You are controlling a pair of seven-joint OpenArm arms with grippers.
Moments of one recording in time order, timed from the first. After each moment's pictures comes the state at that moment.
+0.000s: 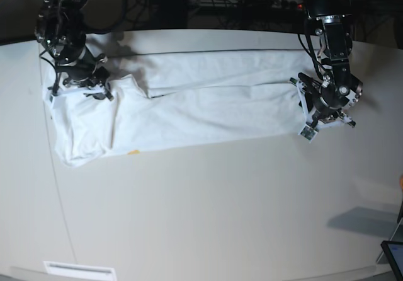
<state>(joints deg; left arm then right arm) 4.1 -16.2 -13.9 96.2 8.1 -40.0 56.2 -21.9 1.4 11.0 113.2 41.1 -21.2 -50.2</state>
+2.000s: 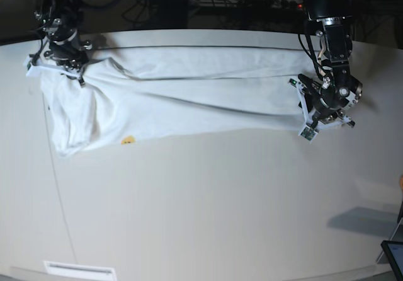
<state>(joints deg) 3.7 -16.4 -13.9 94.2 7.8 -40.0 55.5 -30.7 1.5 12.9 114.7 49.5 -33.2 -31.2</state>
